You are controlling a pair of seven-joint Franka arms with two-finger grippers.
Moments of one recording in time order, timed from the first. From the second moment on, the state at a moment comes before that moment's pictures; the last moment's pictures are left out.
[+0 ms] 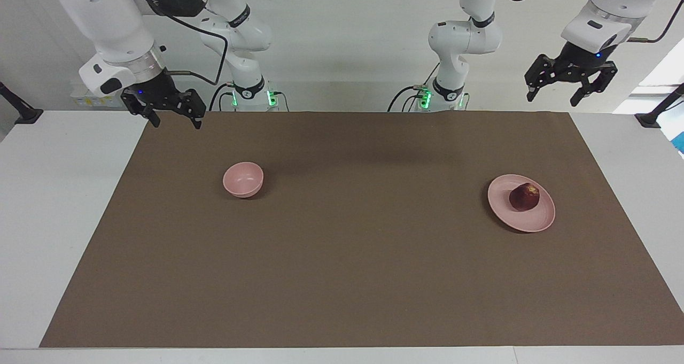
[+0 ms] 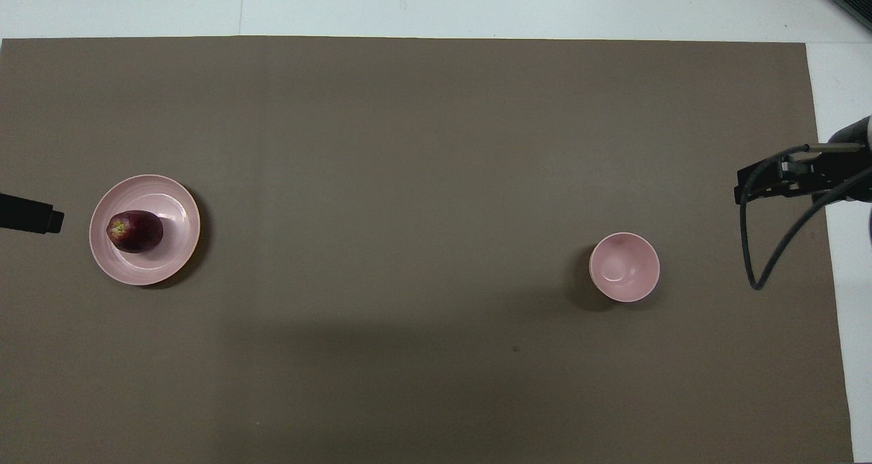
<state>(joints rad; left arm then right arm) -0.11 -0.06 0.05 -1.48 0.00 1.44 0.17 -0.11 0.07 0.11 -1.47 -0.02 1.45 0.06</state>
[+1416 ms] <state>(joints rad) -0.11 -0.06 0.05 -1.49 0.00 1.45 0.17 -0.11 0.07 0.13 -1.39 -0.02 1.33 0.06</state>
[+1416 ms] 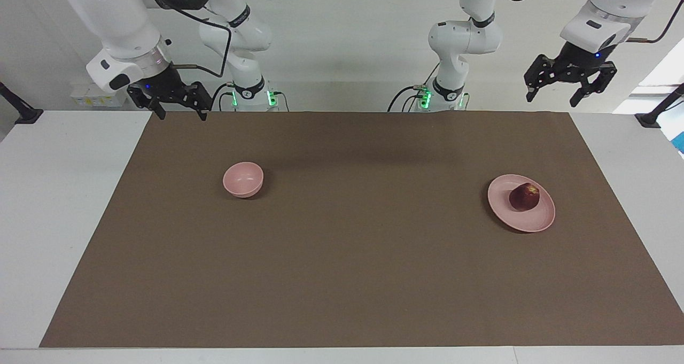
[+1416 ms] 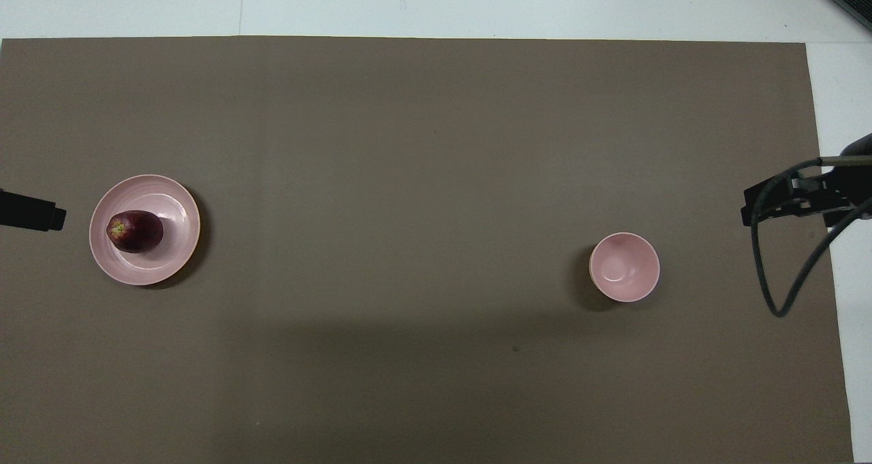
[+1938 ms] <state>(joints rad) -0.06 -0.07 0.06 -1.62 0.00 1.56 0.19 -0.11 0.07 0.14 -1.39 -0.02 1.34 0.06</state>
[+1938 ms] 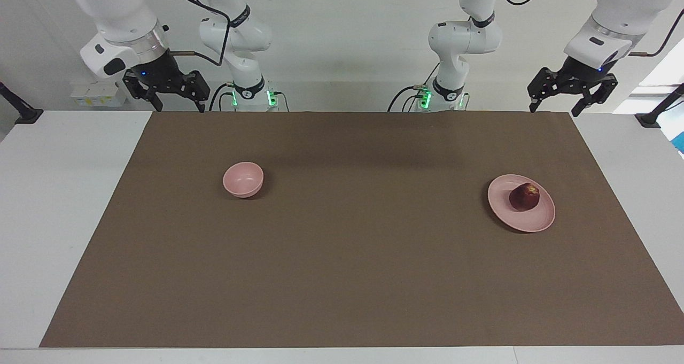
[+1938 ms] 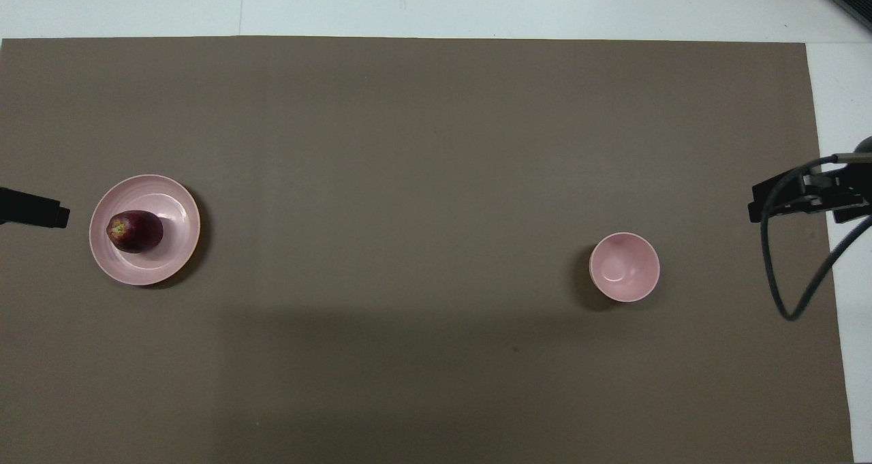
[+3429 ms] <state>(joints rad) 0.07 0.08 0.06 -2.16 -0.08 2.33 0.32 -0.02 0.05 0.14 -1.76 0.11 1.66 0.31</state>
